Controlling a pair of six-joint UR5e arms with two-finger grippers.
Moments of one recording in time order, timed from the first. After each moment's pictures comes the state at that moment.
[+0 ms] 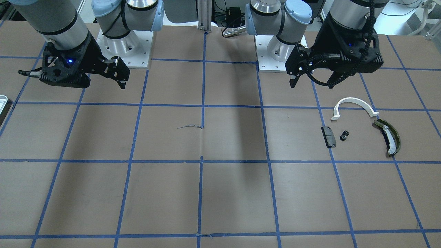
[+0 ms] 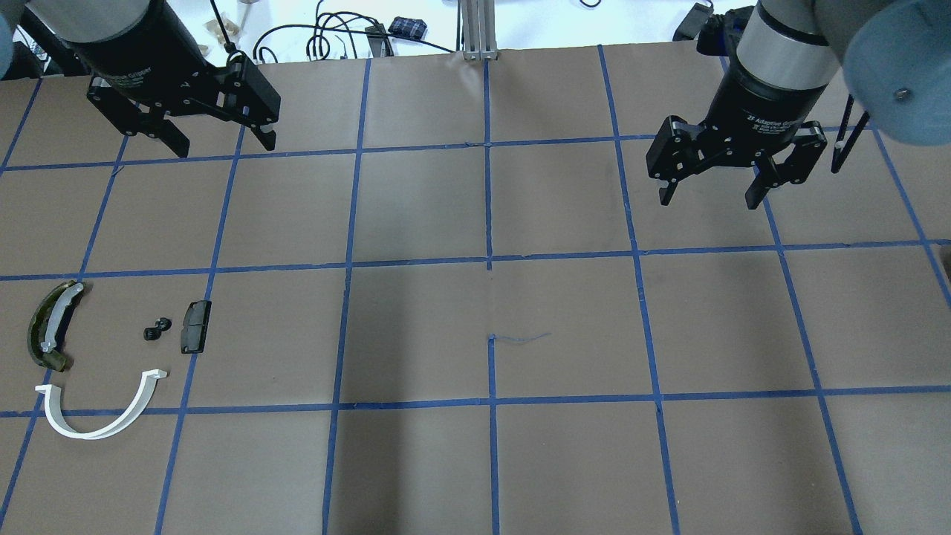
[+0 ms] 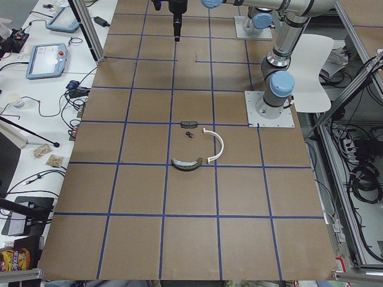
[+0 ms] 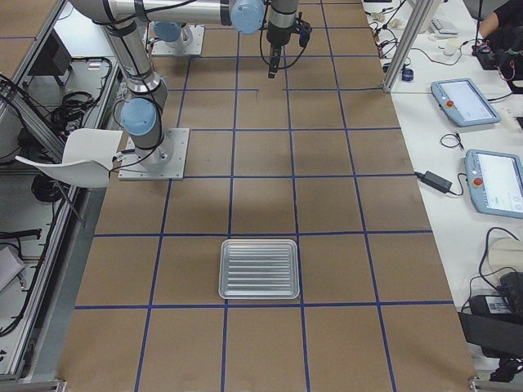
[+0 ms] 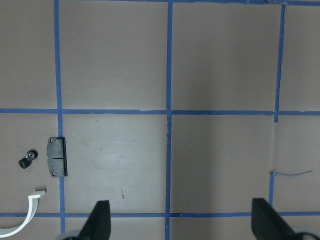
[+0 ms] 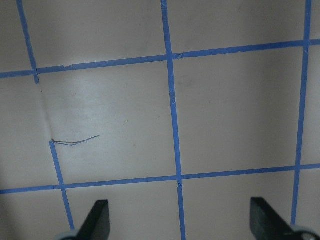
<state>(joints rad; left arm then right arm) -1.53 -1.57 -1.46 -1.63 1.54 0.03 1.54 -1.57 1.60 -1.48 -1.54 0.06</state>
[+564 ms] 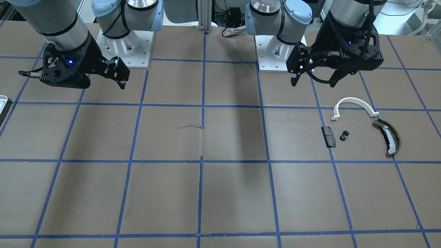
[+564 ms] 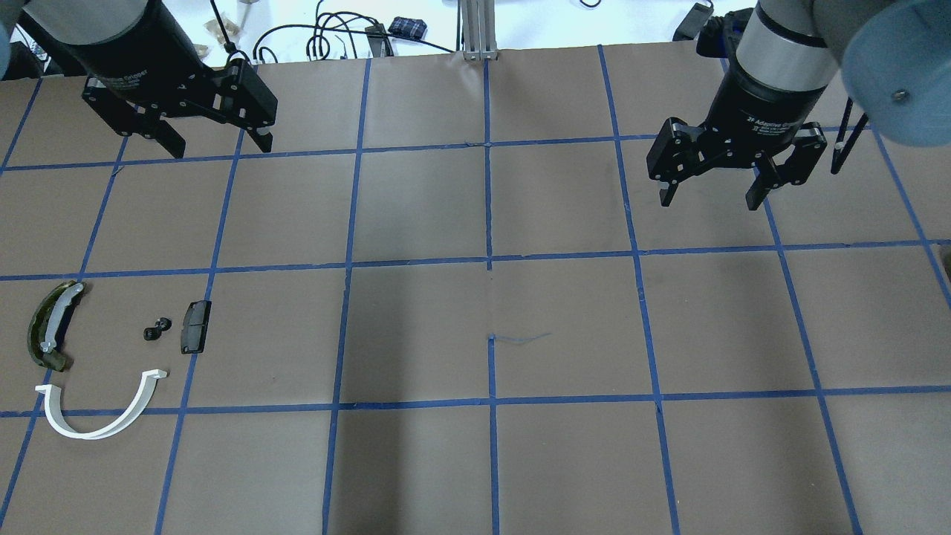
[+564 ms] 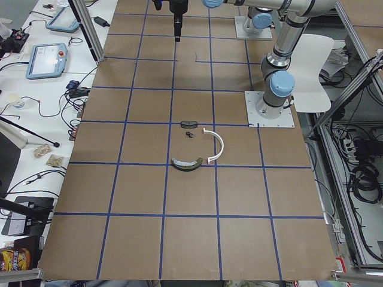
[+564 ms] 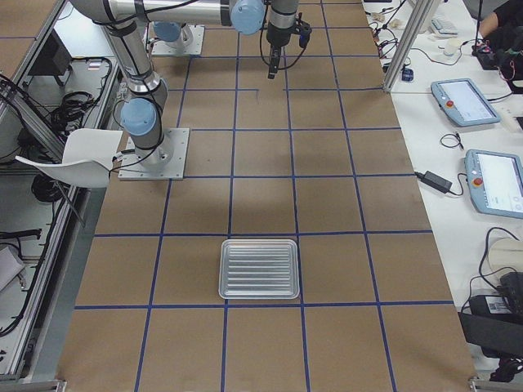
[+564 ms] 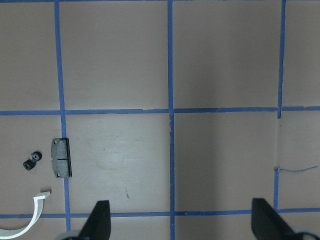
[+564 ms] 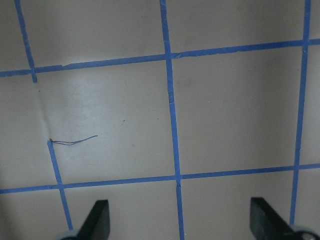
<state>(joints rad) -1.53 -1.57 -1.46 -1.62 1.56 0.03 1.54 -1.57 1.60 -1.48 -1.54 0.06</state>
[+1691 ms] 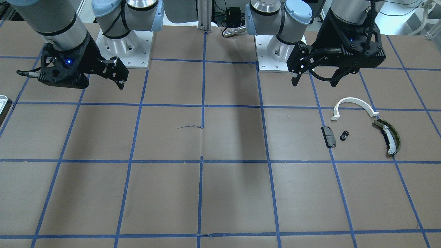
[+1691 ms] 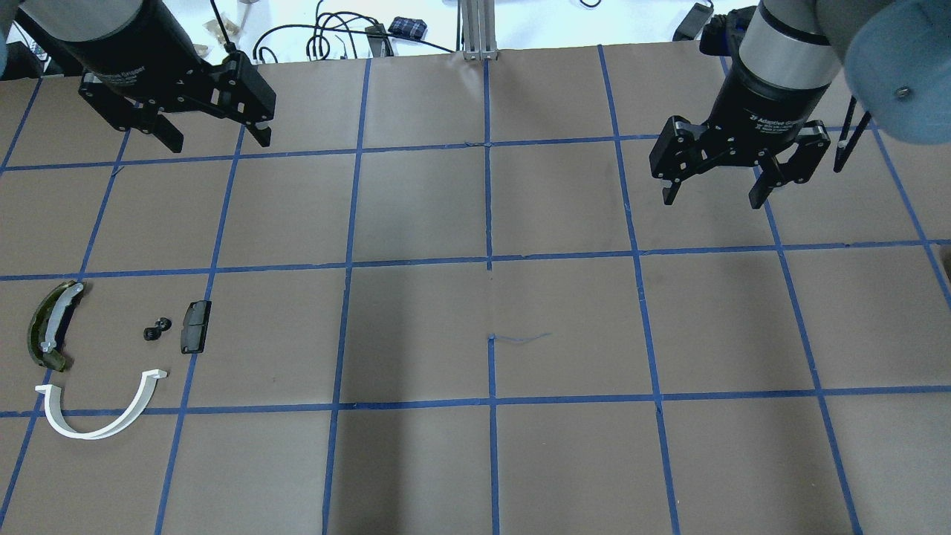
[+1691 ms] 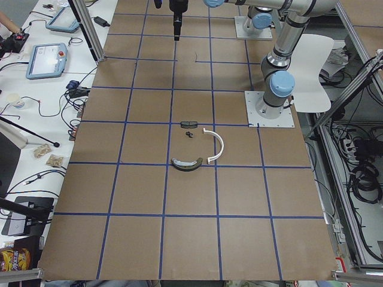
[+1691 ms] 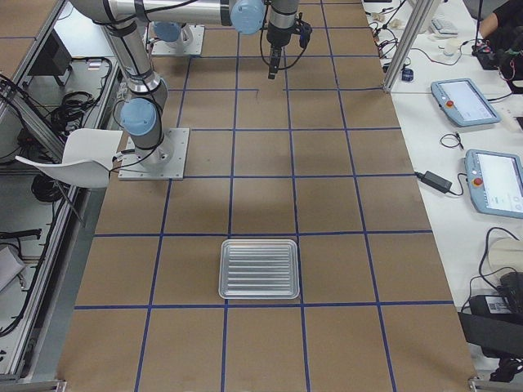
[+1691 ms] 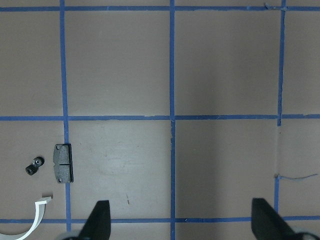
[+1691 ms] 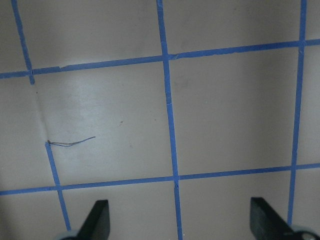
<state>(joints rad) -1.54 -1.56 -1.47 -1.60 1.56 0.03 1.54 -1.57 1.59 -1.48 -1.55 0.06</state>
